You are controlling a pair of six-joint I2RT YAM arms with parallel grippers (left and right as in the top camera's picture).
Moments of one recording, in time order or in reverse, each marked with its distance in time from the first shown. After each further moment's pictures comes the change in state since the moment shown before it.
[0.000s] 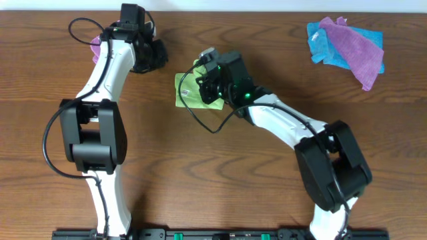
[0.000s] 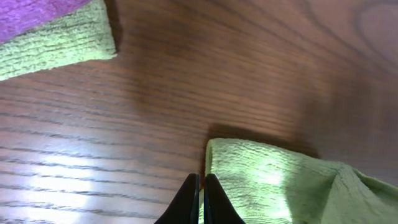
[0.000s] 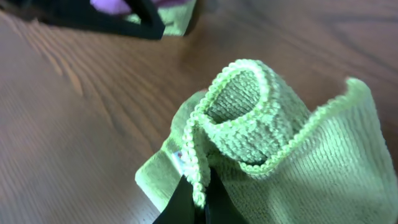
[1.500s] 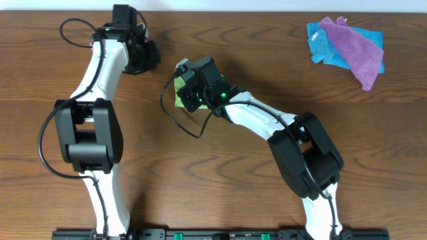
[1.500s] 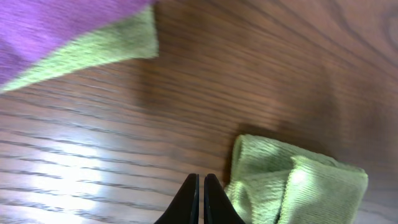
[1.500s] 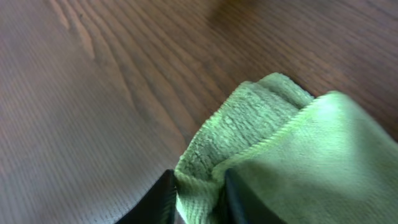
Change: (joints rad) left arm 0.049 0.000 0.002 -0.028 -0.022 0.016; right arm 0.090 0.159 0.166 -0.115 0.002 -0.072
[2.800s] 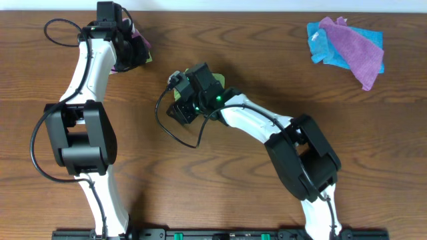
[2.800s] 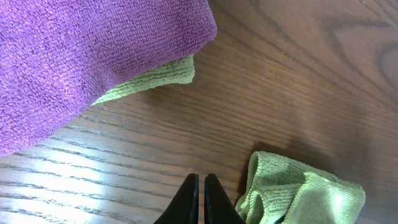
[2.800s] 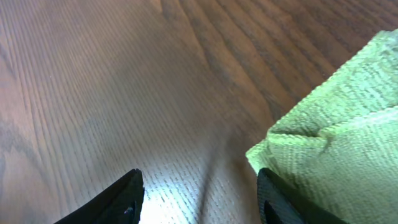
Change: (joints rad) left arm 0.051 -0.022 0.004 0.016 0.000 0.000; right arm 0.035 0.000 0.006 -0.116 -0.151 -0.003
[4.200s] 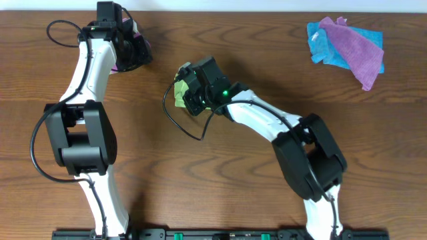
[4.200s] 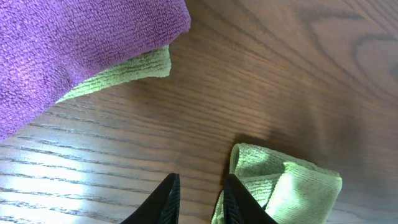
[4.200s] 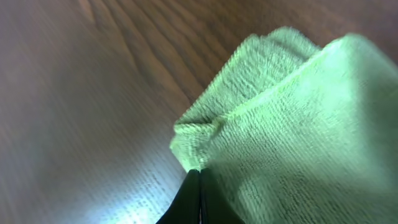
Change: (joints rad) left arm 0.000 0.000 0.000 0.000 0.072 -0.002; right arm -0.045 -0.009 0.006 -0.024 0.136 -0.003
